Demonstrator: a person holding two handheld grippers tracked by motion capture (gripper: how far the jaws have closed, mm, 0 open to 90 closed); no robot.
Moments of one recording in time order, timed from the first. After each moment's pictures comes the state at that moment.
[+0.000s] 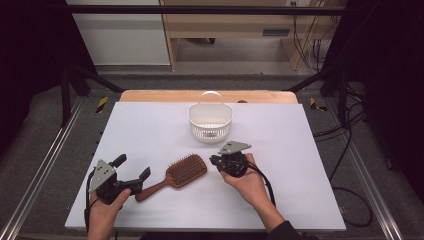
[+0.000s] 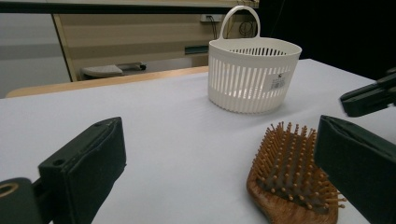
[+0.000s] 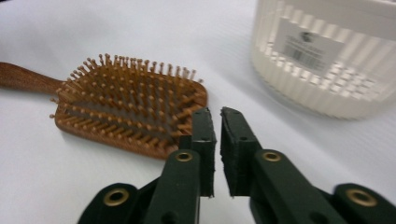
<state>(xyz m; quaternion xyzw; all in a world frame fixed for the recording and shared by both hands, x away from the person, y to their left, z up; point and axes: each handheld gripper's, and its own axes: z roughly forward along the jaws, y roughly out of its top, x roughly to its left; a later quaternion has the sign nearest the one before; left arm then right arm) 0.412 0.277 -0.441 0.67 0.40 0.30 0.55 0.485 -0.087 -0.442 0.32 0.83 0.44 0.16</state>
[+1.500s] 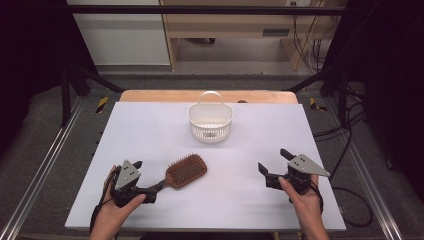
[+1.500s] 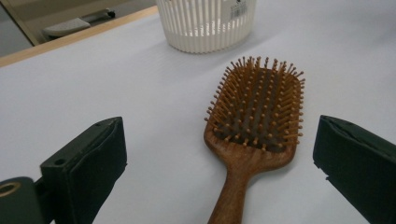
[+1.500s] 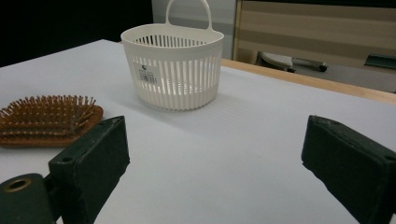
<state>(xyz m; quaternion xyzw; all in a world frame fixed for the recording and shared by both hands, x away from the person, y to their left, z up) 0.409 0.236 -0.432 0.79 0.35 0.25 0.43 0.429 -0.230 -0.436 0.40 0.69 0.53 0.29</state>
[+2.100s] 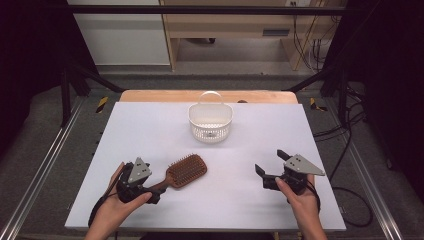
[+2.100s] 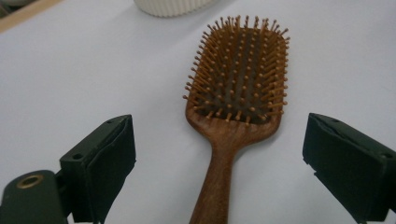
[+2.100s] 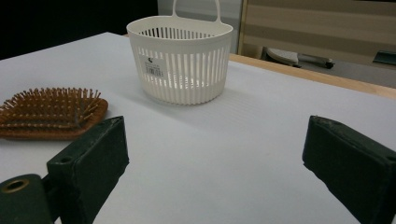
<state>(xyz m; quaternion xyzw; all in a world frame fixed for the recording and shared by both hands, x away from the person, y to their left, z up) 0.419 0.219 -0.422 0.85 0.32 0.21 0.35 0.431 -0.224 -0.440 0.39 0.70 0.52 0.29</state>
